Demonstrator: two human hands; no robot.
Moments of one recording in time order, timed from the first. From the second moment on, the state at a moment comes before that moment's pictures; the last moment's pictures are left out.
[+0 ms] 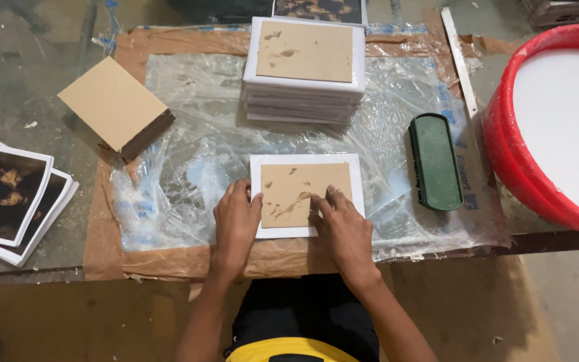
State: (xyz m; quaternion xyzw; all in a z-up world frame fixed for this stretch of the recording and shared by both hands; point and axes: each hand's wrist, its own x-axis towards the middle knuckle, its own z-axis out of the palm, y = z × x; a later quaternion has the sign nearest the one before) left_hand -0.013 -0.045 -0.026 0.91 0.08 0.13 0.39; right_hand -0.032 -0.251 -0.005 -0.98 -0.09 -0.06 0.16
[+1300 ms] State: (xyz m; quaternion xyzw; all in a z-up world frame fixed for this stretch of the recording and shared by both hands) left_hand -0.037 0.027 -0.017 0.88 -0.41 0.10 0.23; right_hand -0.040 -0.249 -0.002 -0.98 -0.11 -0.10 0.14
